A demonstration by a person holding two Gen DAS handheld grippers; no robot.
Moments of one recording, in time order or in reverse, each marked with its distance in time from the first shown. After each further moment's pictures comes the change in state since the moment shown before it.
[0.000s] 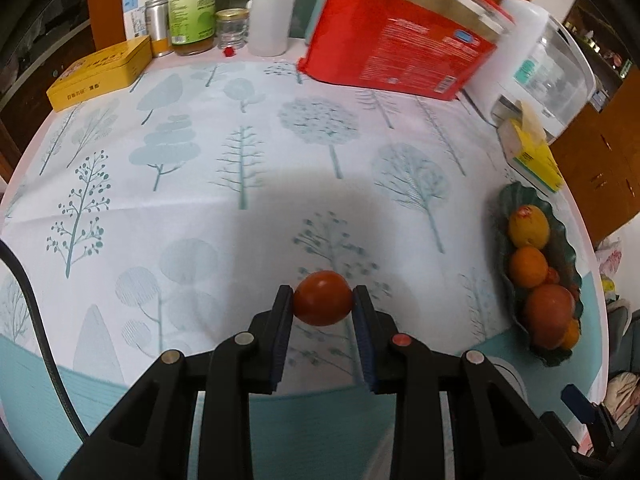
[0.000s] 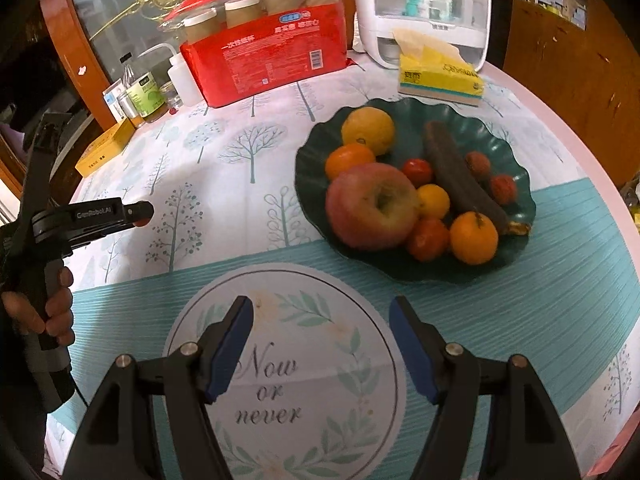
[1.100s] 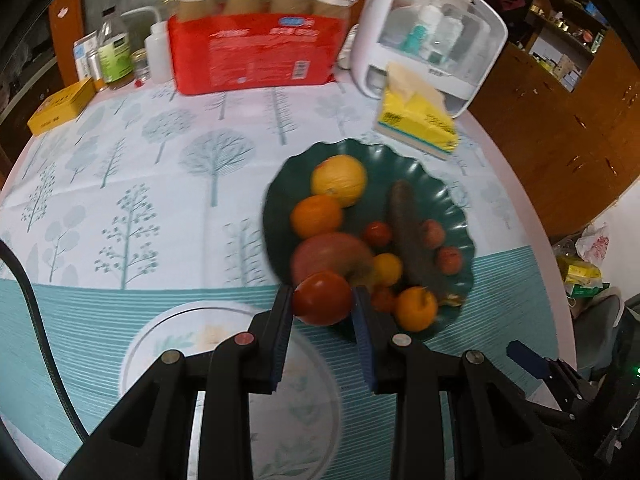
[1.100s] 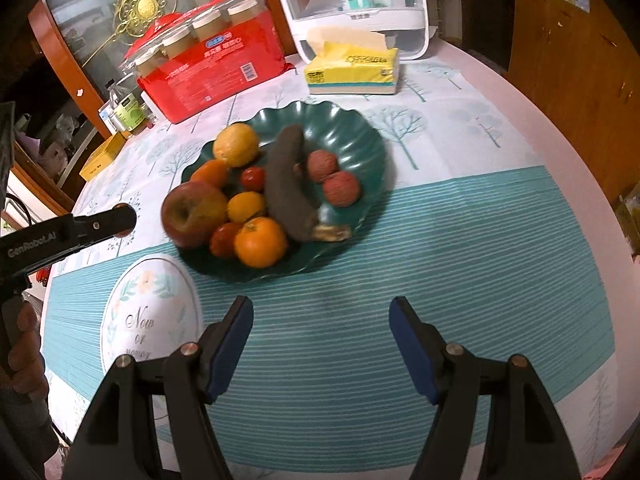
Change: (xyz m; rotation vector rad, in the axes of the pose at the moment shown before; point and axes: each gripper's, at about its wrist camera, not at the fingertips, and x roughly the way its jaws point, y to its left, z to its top) left arm -0.045 -0.225 -0.058 0.047 -0.040 -0.022; right arm -0.023 -0.181 0.014 -0.024 0.029 0.098
